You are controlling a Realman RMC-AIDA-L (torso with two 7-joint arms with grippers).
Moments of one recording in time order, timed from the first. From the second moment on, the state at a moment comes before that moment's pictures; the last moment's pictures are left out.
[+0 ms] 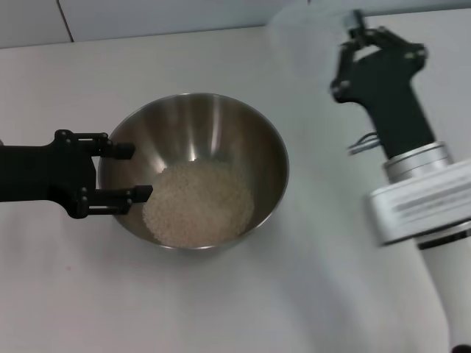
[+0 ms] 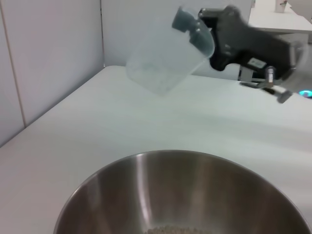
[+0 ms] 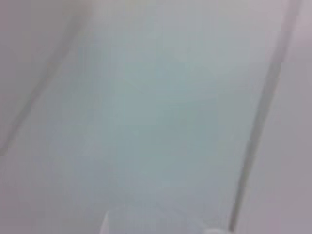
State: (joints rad) left arm -0.42 -2.06 1.00 1.13 1.99 1.62 -1.54; right arm 0.40 2.08 0.28 0.59 -1.74 -1.49 -0.70
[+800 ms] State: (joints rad) left arm -0.43 -2.06 1.00 1.12 1.99 1.62 -1.54; right arm 0.57 2.09 0.21 0.22 -1.75 -0.98 0.06
